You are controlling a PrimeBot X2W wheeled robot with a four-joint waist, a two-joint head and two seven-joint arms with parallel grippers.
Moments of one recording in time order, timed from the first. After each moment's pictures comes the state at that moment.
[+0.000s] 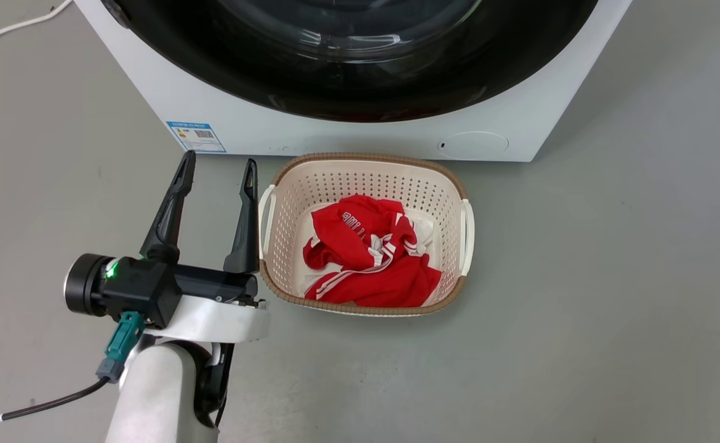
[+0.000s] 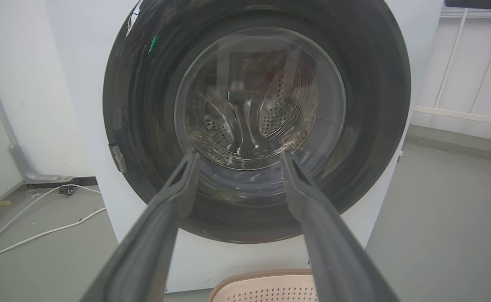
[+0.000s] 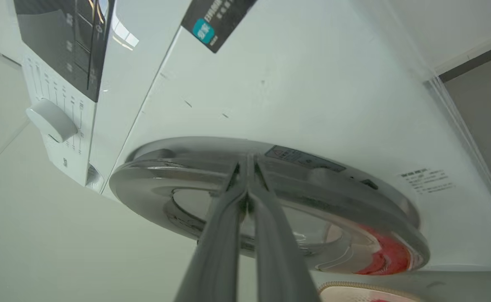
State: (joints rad) left arm -0.26 0.05 -0.07 -0.02 -0.06 -0.10 -0.26; right arm -1.35 -0.24 -0.05 0.92 1.05 0.13 0.44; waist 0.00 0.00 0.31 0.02
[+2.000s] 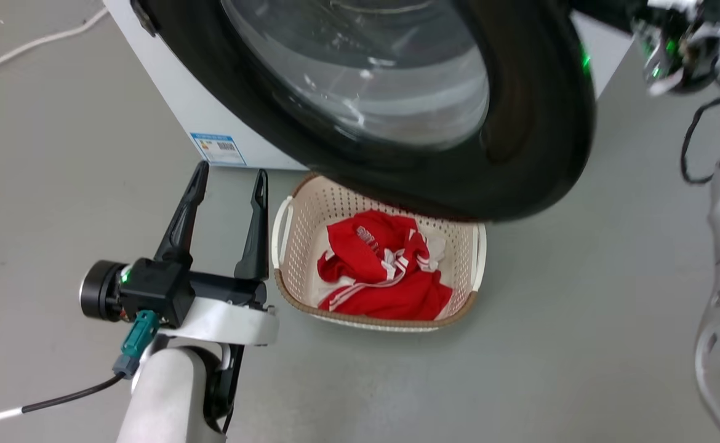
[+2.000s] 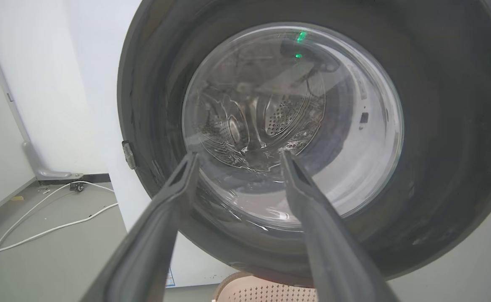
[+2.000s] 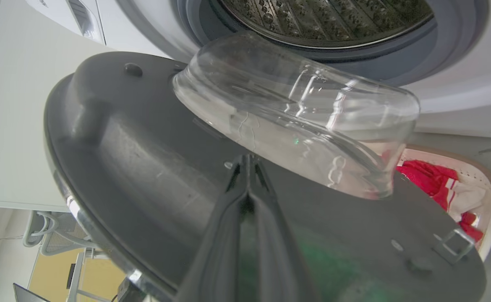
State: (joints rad) left arm -0.27 0.05 -0.09 0.03 -0.07 -0.09 -0.26; right arm -1.26 -0.07 -0.22 0.83 0.90 0.13 1.05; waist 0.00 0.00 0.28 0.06
